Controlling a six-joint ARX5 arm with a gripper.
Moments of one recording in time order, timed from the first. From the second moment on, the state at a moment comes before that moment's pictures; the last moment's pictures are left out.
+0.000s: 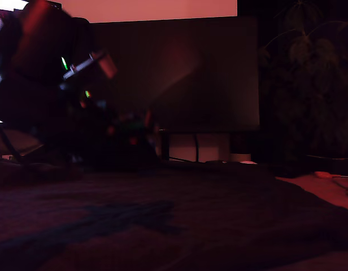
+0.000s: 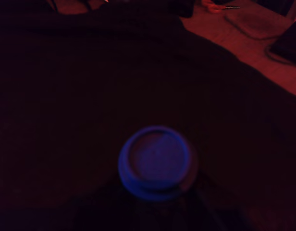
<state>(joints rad) -0.71 1.57 0.52 0.61 0.07 -0.18</state>
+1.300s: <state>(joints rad) -0.65 1.11 0.52 0.15 0.01 -0.15</state>
